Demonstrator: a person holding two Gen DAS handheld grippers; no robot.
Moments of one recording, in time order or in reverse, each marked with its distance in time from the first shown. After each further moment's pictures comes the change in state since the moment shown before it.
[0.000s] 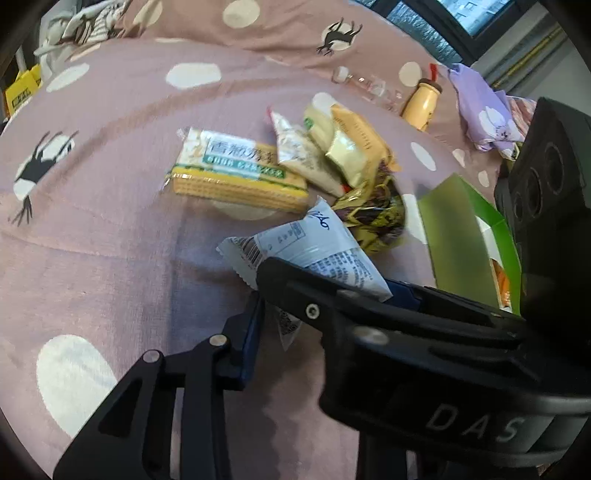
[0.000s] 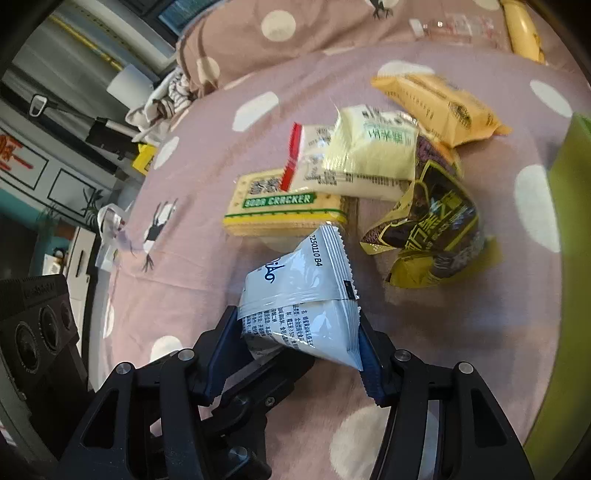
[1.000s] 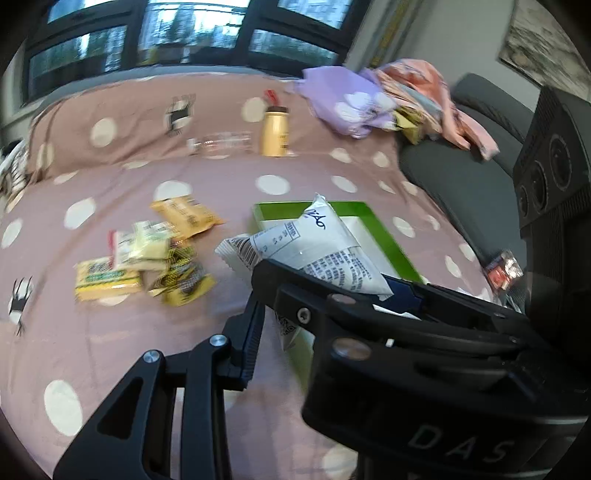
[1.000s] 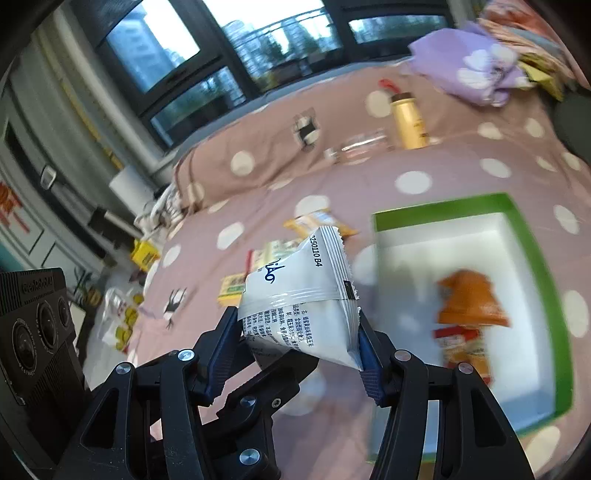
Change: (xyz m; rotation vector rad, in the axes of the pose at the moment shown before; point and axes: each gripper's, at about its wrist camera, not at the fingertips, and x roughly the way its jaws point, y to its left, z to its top) left arm -0.069 -0.176 -0.020 0.391 -0.144 -0.138; right arm -0.195 -0.041 -0.059 0.105 -0.414 -0.113
